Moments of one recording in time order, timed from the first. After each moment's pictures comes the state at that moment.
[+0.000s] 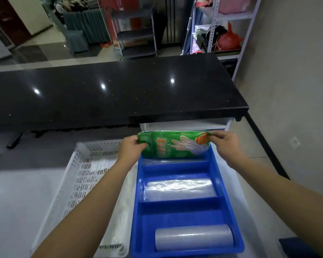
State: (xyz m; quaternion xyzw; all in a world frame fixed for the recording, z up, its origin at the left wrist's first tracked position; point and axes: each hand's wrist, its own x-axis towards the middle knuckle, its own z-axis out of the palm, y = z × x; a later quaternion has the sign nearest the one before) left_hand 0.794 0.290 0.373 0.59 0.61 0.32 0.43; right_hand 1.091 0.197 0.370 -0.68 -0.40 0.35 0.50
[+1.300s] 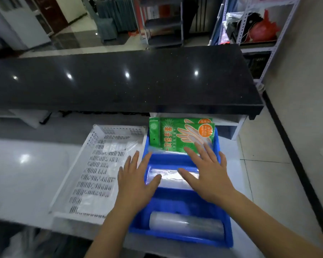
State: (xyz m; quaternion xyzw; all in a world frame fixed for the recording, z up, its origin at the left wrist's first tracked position) left_hand 0.788 0.123 0.381 0.72 0.66 0.13 0.18; right_hand 1.017 0.110 0.387 -0.67 -0.70 0.19 0.15
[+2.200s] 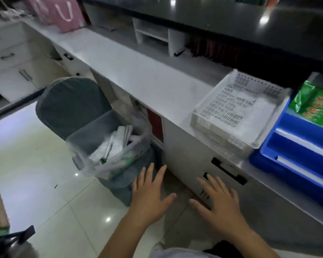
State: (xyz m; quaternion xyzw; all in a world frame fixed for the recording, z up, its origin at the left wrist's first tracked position) left_hand 0.520 -0.238 0.321 0.53 0.81 0.07 0.23; right_hand 0.730 -0.157 0.334 -0.50 -0.81 0.30 -0.08
